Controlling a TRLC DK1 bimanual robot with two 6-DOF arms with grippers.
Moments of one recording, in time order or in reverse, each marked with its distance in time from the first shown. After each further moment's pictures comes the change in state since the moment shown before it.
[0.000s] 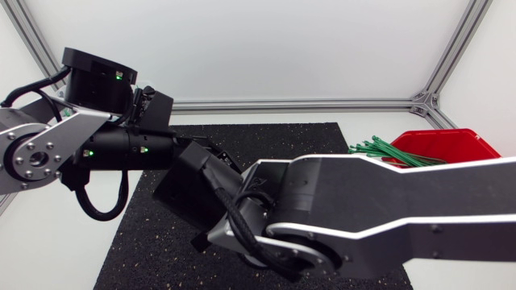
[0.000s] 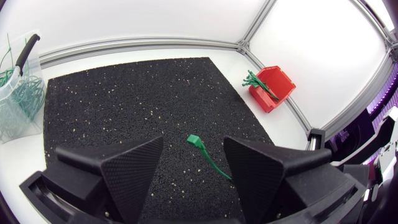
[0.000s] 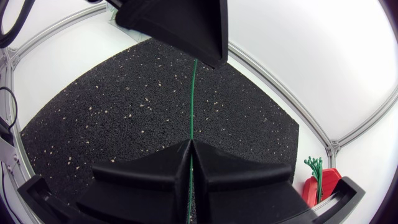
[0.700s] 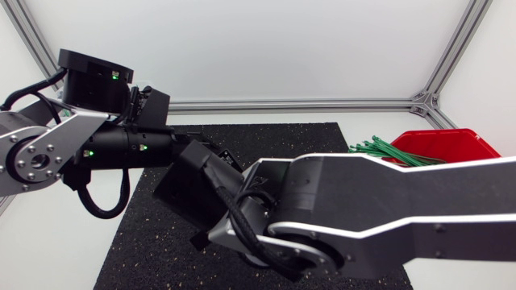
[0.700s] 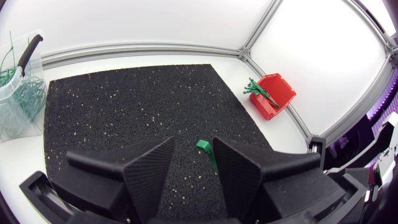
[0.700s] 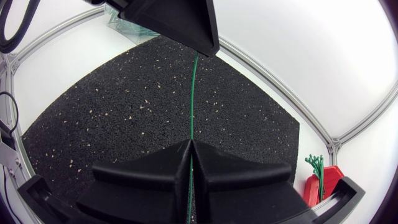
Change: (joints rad) left arm 0.014 0.000 -0.015 0.055 0.000 -0.022; right arm 0.000 -0.004 0.000 0.001 0.000 0.019
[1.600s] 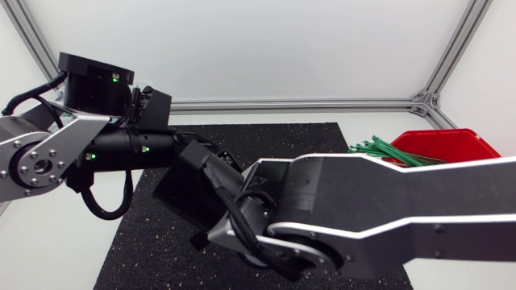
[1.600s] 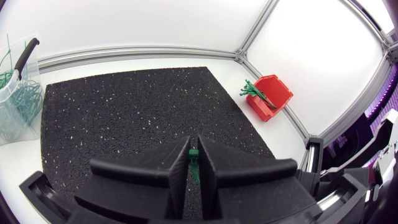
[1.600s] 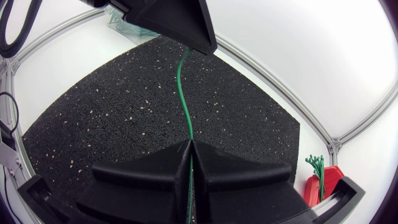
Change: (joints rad) left arm -0.006 0.000 -0.019 0.046 0.004 0.000; right arm 0.001 0.000 0.000 0.003 0.000 0.000
